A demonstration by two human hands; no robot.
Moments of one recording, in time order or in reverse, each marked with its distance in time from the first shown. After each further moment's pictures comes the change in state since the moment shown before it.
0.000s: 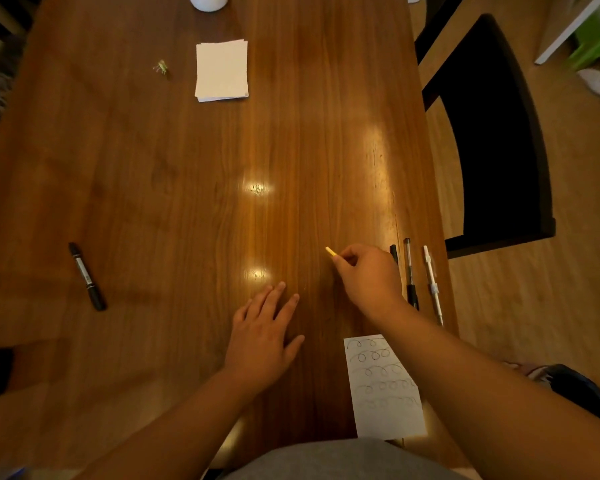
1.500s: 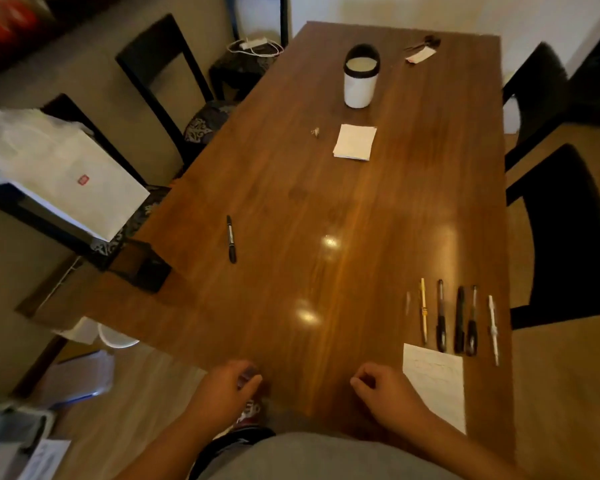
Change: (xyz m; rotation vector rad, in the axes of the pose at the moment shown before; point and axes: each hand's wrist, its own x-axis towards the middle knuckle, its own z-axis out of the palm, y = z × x) left_hand -0.220 -0.070 -0.010 -0.627 0.032 -0.515; right_hand -0.179 0.026 0.034 -0.142 -0.592 -0.237
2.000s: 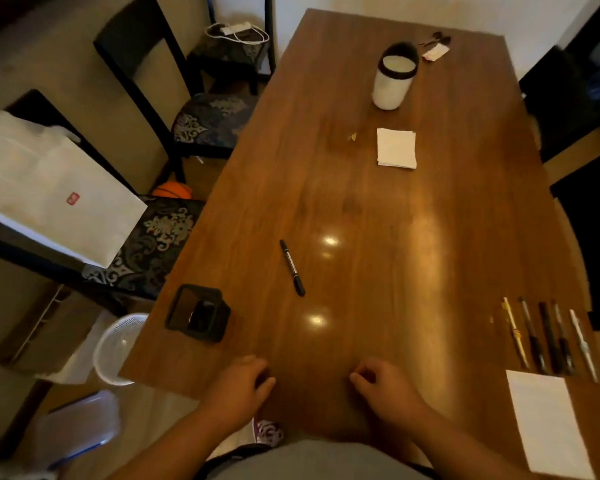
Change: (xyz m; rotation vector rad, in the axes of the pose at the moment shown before) left_hand 0.098 -0.134 -0.140 0.212 -0.135 0.229; right_hand 0.099 -0.166 0.107 -0.071 0.108 0.129
